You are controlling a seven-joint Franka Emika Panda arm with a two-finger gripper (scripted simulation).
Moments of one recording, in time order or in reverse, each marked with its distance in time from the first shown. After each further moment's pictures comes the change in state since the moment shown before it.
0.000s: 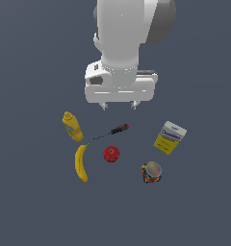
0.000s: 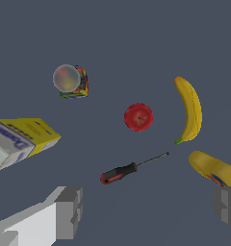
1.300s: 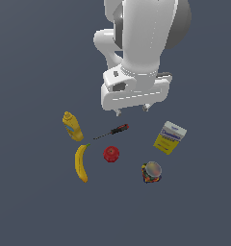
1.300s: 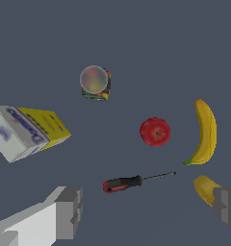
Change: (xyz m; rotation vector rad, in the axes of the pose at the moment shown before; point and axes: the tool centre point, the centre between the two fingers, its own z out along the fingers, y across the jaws) arm 0.015 -0.043 0.007 -0.028 0.027 -0.200
